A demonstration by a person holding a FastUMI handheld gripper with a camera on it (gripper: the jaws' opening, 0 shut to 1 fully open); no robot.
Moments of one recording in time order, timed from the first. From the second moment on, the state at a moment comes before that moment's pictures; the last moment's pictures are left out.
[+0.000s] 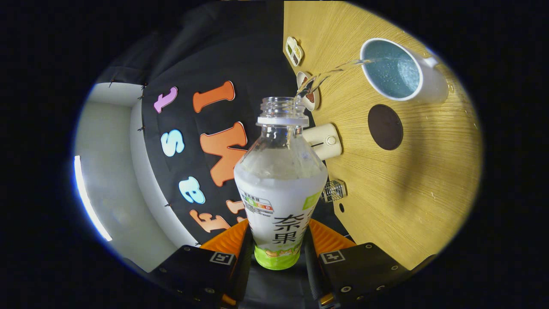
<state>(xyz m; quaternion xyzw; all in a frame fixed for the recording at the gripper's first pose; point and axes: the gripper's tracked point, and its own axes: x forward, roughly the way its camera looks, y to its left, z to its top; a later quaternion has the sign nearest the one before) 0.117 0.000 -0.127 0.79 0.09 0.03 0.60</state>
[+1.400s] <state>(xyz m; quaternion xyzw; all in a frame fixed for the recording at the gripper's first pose) 0.116 -0.013 -0.109 0.83 0.06 0.02 0.55</state>
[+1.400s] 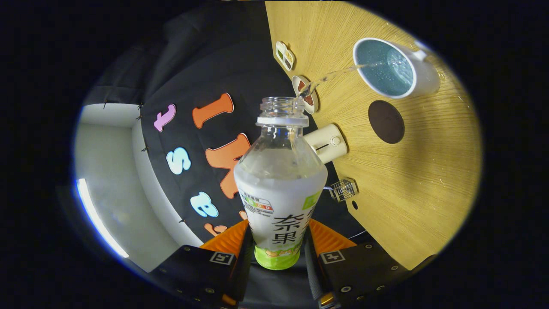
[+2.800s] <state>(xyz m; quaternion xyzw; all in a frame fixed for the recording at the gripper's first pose) 0.122 -0.028 -0.101 0.88 0.04 0.01 0.48</state>
